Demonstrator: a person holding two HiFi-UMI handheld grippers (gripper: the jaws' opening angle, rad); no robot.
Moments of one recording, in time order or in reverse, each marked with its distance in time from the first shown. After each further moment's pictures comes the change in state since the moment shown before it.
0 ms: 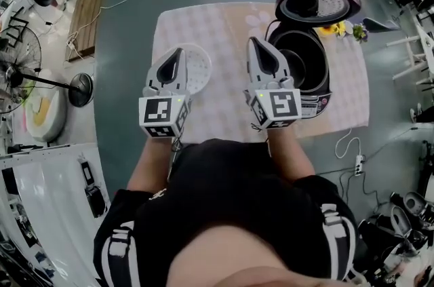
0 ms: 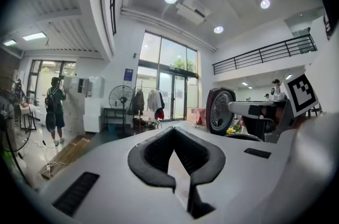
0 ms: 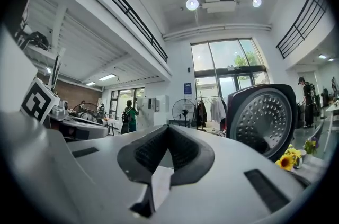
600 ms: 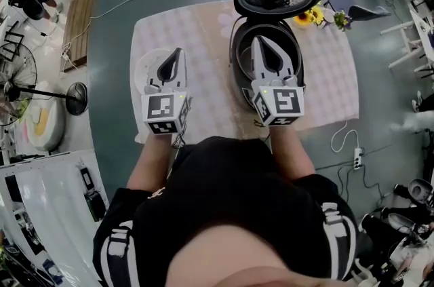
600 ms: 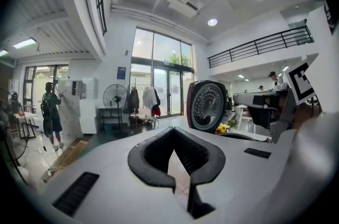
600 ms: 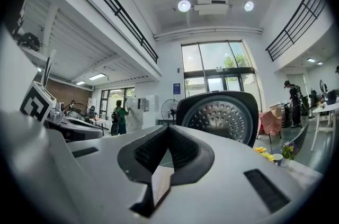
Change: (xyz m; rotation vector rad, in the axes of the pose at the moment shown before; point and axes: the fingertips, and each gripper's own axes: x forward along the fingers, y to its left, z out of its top) left arm 0.048 -0.107 0.003 0.057 0.051 -0.019; right arm -0.066 -0.121 0.003 0.017 0.015 -0.104
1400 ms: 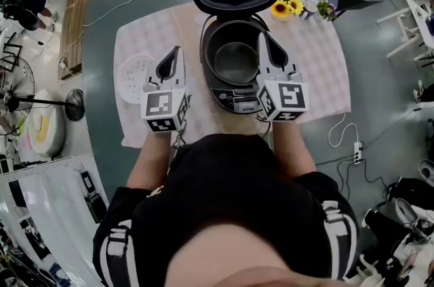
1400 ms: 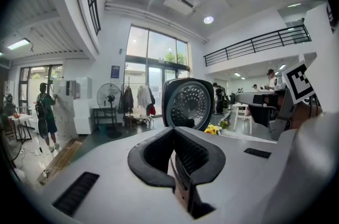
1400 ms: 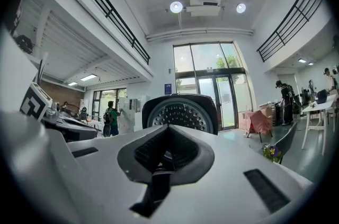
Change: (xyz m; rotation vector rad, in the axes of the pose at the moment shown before) left arm 0.047 -0.106 0.013 0.025 0.016 -0.036; right arm -0.050 -0.124 -0.003 0.021 0.003 -0.077
